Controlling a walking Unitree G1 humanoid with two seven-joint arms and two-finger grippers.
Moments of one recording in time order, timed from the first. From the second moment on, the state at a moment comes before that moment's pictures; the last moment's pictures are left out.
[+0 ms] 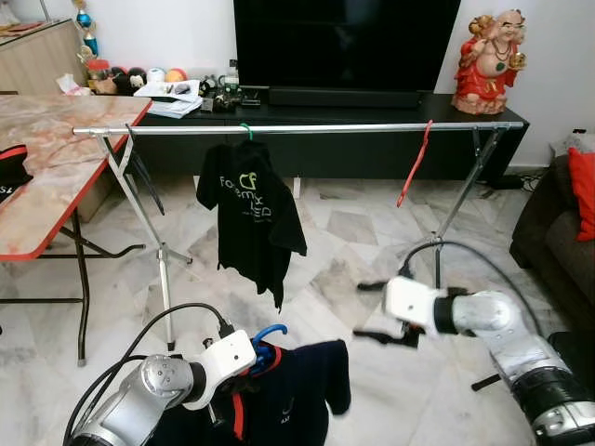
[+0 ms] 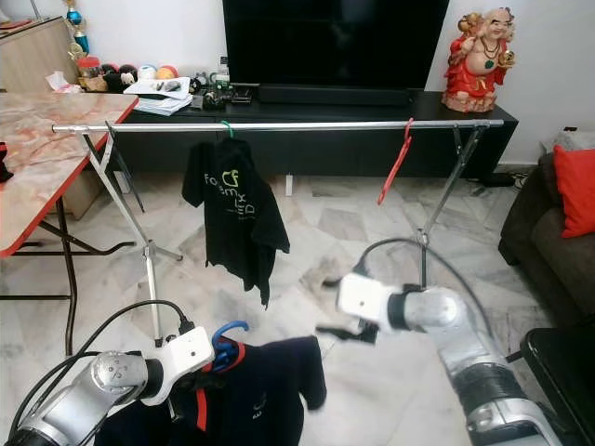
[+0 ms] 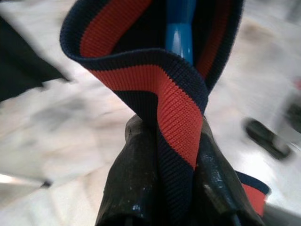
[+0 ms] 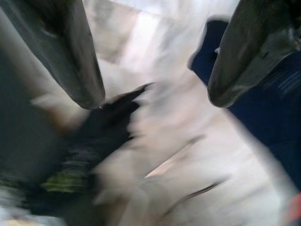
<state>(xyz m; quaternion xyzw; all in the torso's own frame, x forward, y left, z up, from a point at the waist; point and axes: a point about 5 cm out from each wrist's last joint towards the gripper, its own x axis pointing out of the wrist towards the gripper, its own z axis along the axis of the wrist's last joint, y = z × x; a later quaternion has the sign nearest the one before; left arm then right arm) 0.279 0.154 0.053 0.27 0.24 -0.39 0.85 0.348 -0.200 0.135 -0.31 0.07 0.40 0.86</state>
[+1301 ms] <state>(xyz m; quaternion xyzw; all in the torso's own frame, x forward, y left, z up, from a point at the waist) 0.238 0.210 0.021 0.10 0.23 -0.09 0.96 0.152 -0.209 -0.096 0.02 0.51 -0.10 0.85</state>
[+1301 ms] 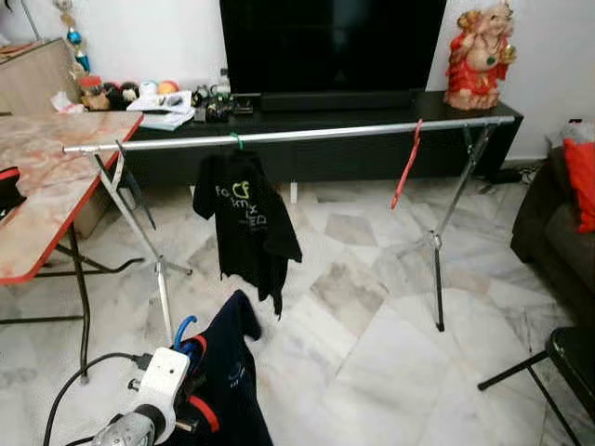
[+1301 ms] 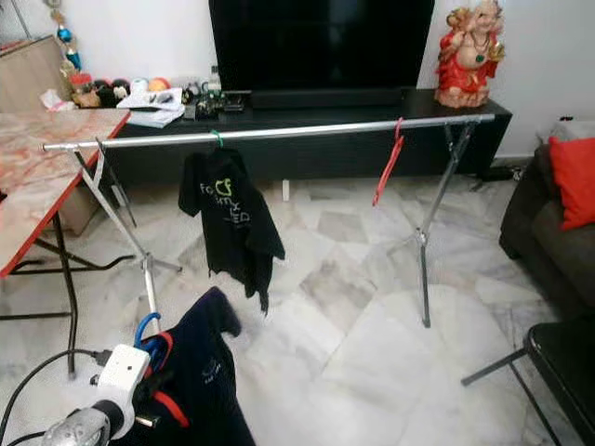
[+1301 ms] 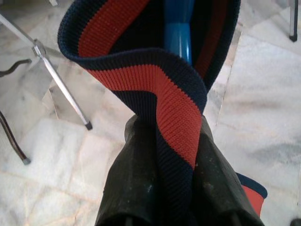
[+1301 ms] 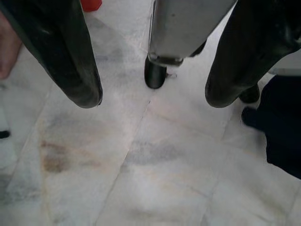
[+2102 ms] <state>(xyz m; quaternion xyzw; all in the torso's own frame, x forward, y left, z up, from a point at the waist) 0.255 0.234 0.034 0.10 0.21 -0.03 0.97 0.183 -0.178 -0.086 0.02 0.48 -0.03 0.88</state>
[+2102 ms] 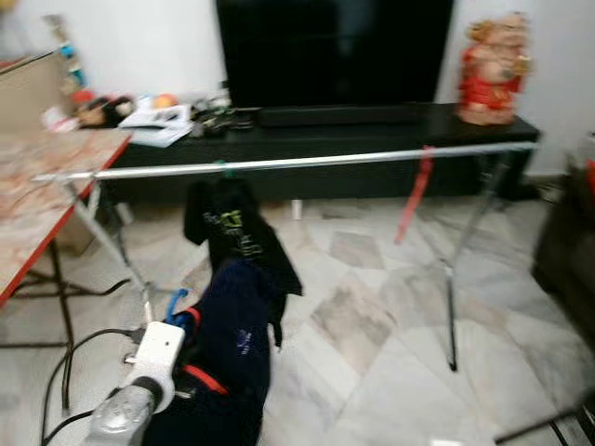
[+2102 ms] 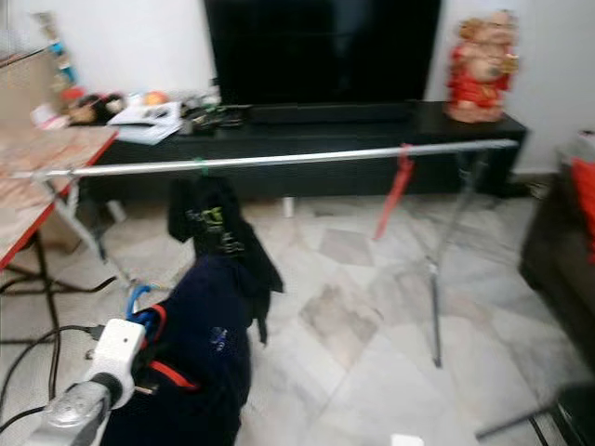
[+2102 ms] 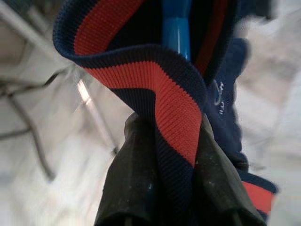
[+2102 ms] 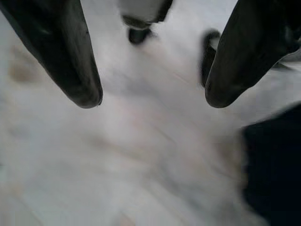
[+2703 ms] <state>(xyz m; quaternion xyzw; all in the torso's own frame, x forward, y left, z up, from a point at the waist) 0.246 0.240 0.028 0.10 0.22 -0.01 0.97 0.183 -0.183 -0.086 -0.03 0.49 0.02 0.87</state>
